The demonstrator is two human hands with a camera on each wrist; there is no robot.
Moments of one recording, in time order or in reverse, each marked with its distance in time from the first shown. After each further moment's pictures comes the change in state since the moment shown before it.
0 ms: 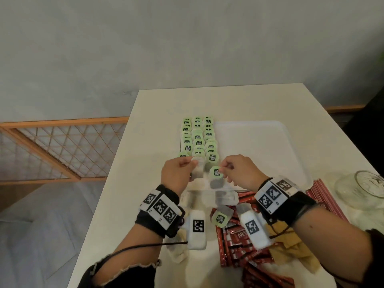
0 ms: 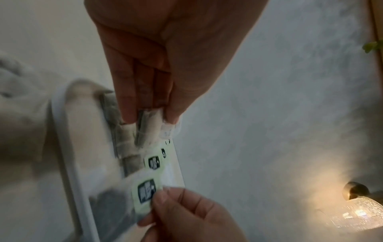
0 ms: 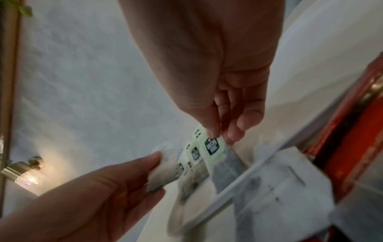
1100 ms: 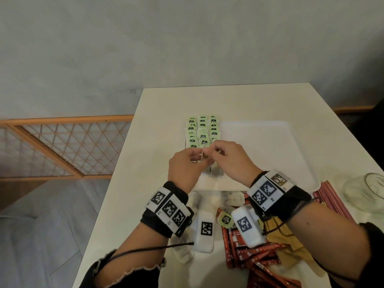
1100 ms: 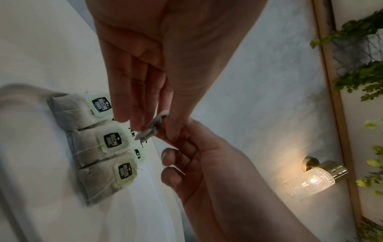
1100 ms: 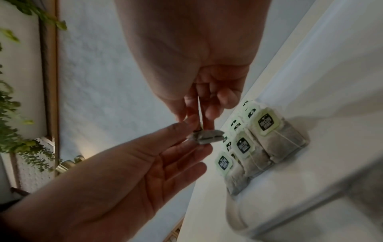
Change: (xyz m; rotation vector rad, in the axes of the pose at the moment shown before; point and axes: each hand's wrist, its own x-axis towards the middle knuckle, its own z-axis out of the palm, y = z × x) left_hand -0.012 0.028 -0.003 0.198 -0.050 0.165; right_hand 0.007 -0.052 0.009 0.108 0.153 -0.238
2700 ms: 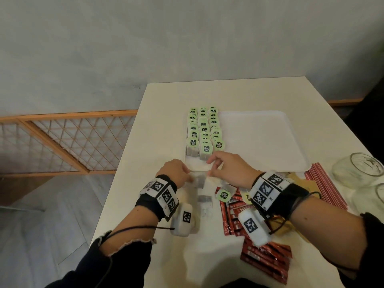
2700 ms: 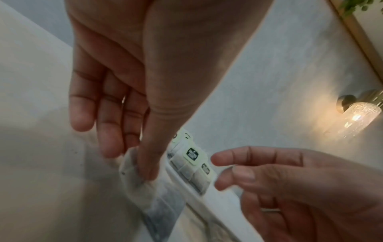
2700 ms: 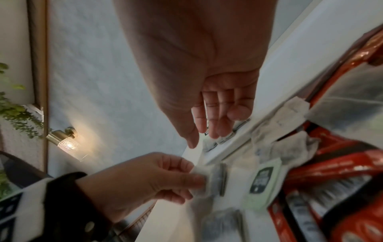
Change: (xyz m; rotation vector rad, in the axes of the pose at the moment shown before) left_hand -0.030 -0.035 -0.034 0.700 -0.296 -0.182; right_hand -0.062 0.014 0.012 -0.095 -0.247 0.079
